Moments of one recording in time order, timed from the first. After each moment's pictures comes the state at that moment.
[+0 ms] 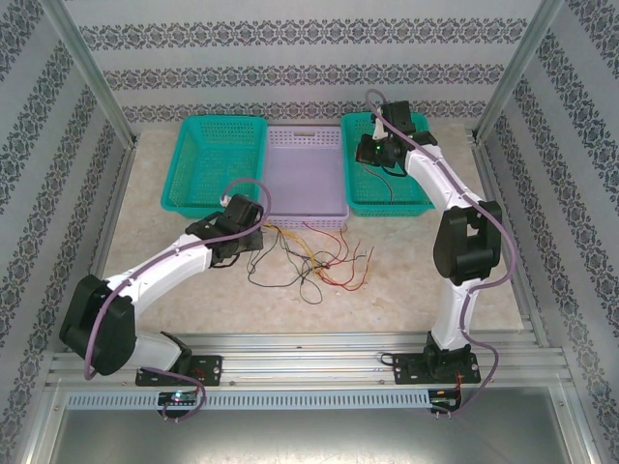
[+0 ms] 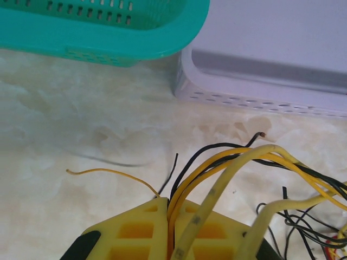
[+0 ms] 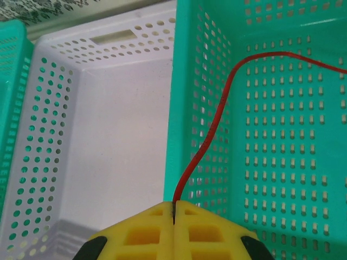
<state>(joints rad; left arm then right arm) -0.52 1.39 0.93 -0.54 -0.21 -0.61 0.20 1.98 1.77 -0.61 -0.26 0.38</state>
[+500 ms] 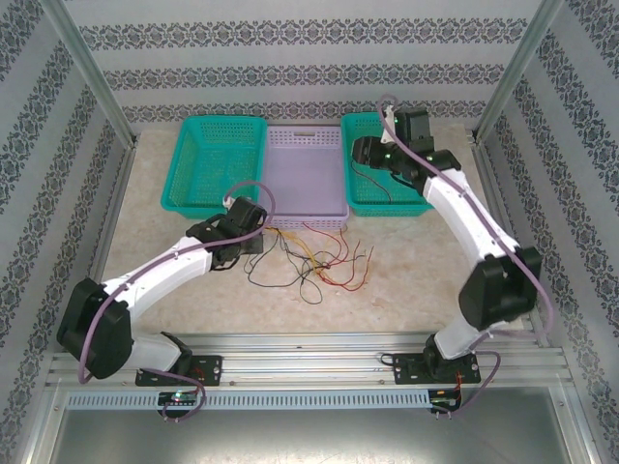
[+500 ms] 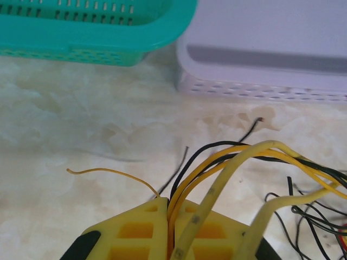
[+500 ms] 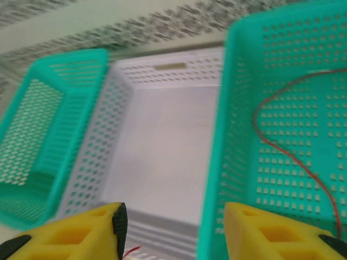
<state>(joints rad) -0.57 1.34 0.93 -0.58 -0.27 -0.57 0.29 1.57 1.48 -0.50 -0.22 0.37</state>
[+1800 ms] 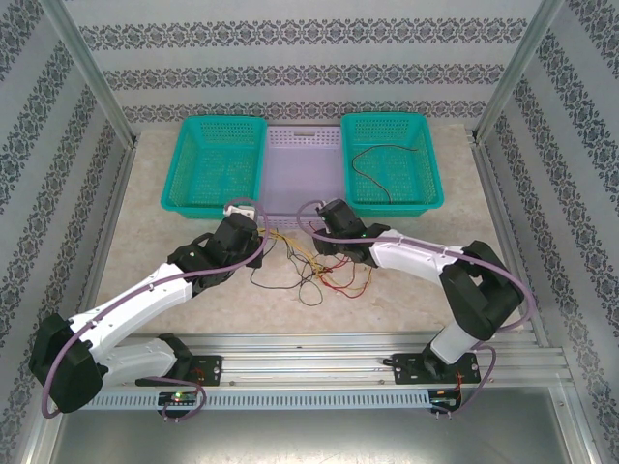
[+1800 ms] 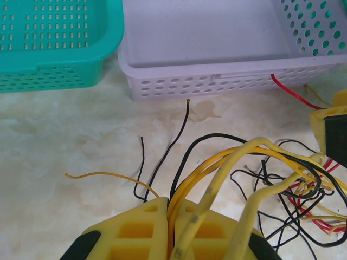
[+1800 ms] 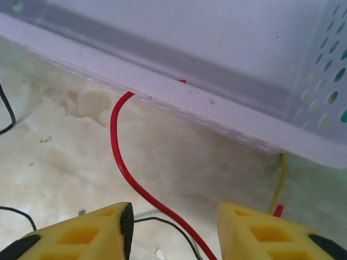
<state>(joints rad) -0.66 1.13 0.82 -0.51 -0.26 -0.47 0.70 1.63 0.95 -0.23 0.14 0.30</state>
